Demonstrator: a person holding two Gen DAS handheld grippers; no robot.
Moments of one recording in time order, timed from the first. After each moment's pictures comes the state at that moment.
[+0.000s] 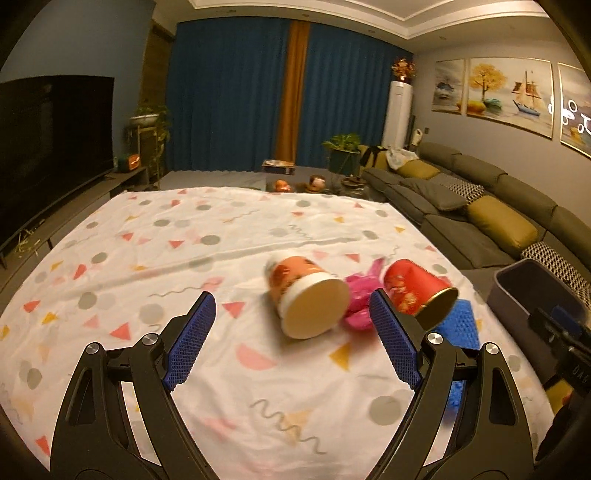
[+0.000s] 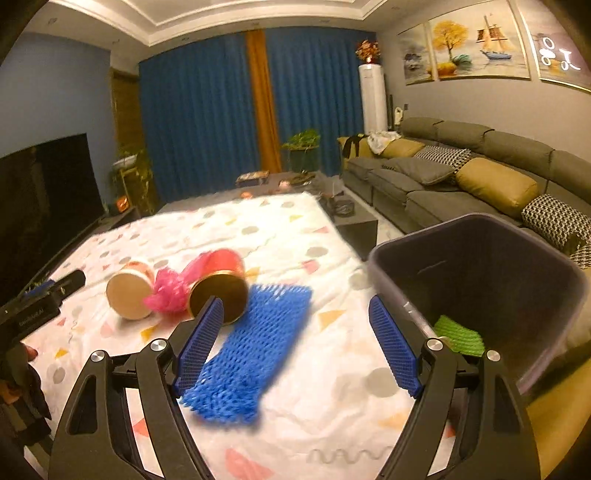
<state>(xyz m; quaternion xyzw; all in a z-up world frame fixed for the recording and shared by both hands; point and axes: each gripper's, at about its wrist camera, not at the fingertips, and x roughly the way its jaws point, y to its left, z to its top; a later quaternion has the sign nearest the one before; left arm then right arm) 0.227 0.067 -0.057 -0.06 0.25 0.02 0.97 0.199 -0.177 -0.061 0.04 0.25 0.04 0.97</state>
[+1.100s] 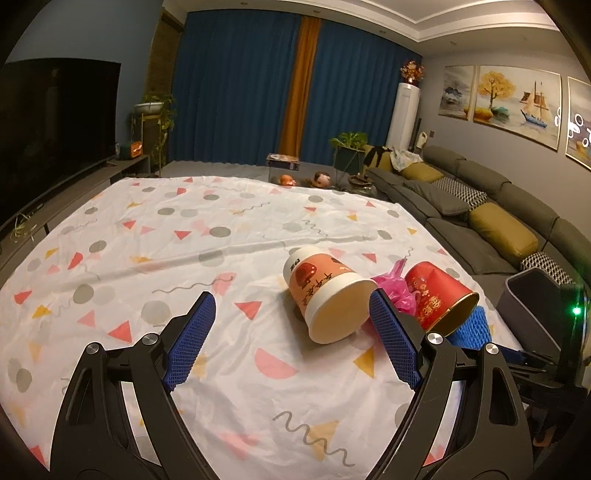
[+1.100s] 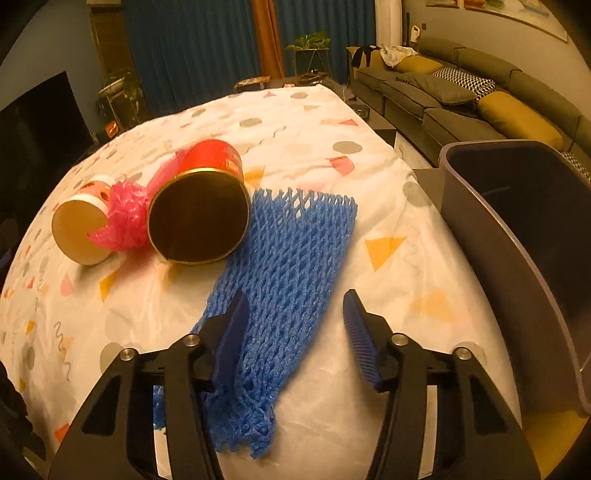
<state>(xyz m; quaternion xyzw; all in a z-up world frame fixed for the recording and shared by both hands) 0.246 0.088 -0.072 -0.08 0.26 0.02 0.96 0.272 -0.156 -0.125 0.04 0.43 0.05 0.90</state>
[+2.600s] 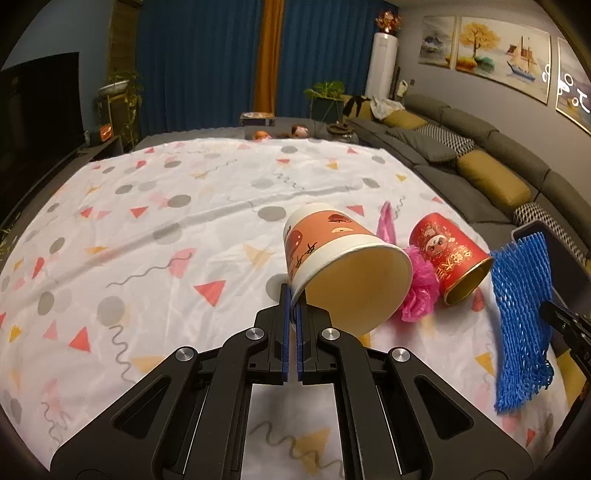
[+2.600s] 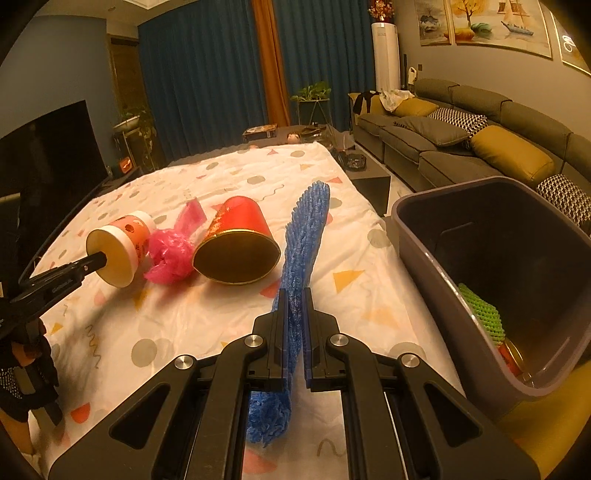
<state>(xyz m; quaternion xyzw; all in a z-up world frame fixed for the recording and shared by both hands) 0.287 0.068 -0.095 -0.04 0.34 -0.03 0.94 0.220 -0.177 -0.081 0.04 0.34 0.06 0.94</state>
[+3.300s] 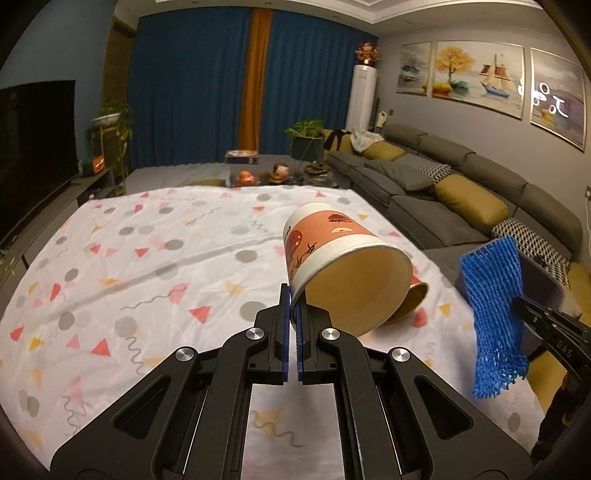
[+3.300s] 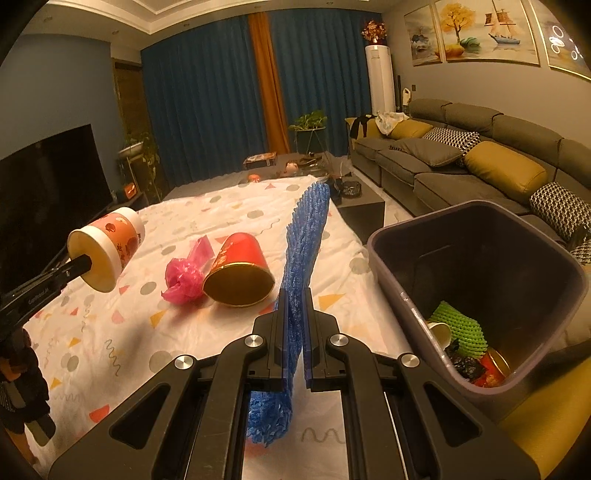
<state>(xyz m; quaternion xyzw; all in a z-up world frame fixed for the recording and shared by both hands) 0.236 0.042 -0.040 -0.04 0.27 -0.06 0.96 0.190 -0.201 -0.050 0.06 0.28 0.06 0.96</state>
